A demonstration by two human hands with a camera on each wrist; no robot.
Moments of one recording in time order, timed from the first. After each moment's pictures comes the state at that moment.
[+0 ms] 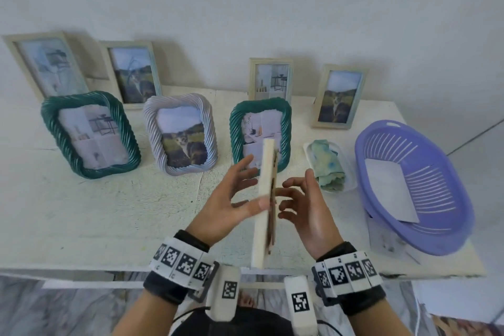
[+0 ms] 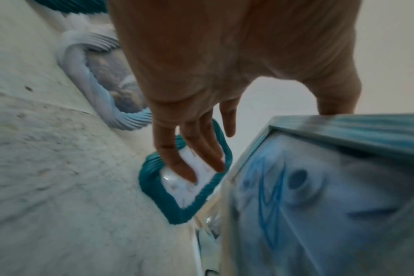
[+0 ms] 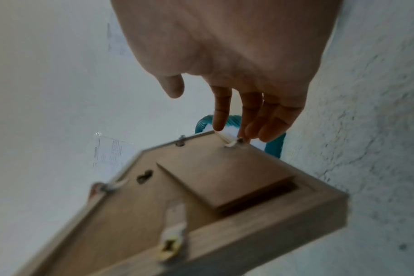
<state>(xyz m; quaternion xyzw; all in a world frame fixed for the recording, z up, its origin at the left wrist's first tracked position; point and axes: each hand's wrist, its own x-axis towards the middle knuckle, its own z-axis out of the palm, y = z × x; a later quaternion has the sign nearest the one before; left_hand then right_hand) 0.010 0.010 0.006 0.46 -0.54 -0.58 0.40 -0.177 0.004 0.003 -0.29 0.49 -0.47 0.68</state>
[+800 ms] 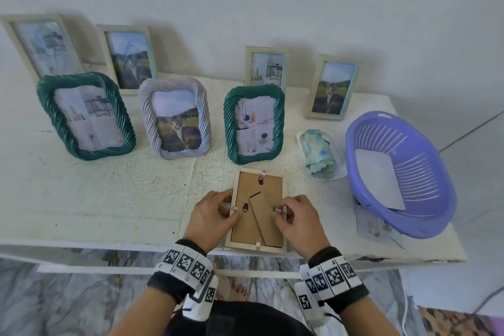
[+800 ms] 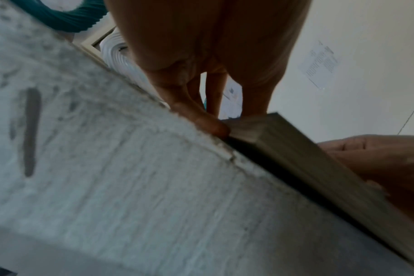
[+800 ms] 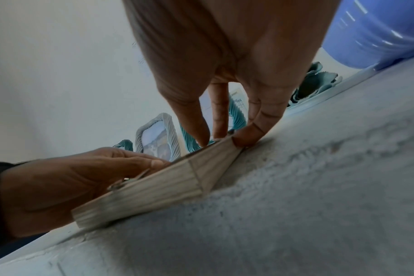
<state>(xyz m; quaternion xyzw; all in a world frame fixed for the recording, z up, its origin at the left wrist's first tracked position) 0.010 0.044 -0.080 0.63 -0.63 -0.31 0.33 -0.207 0.037 -0.060 -0.69 0.64 -0.19 0.29</state>
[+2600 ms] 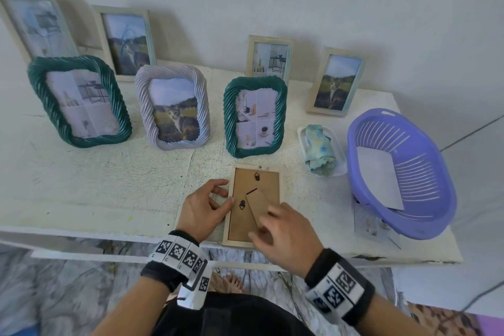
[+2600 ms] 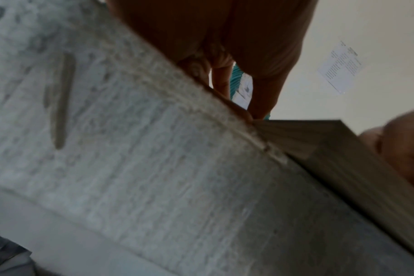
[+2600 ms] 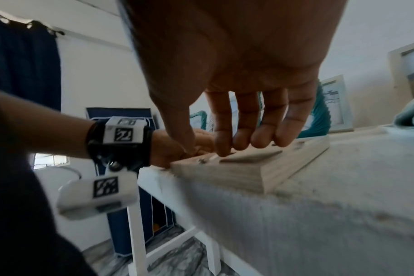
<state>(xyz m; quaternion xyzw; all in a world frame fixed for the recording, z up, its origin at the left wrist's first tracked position) 0.016 0.039 -0.096 0.64 -0.58 -0.35 0.36 -0.190 0.059 -0.029 -0.85 0.49 -0.01 0.17</state>
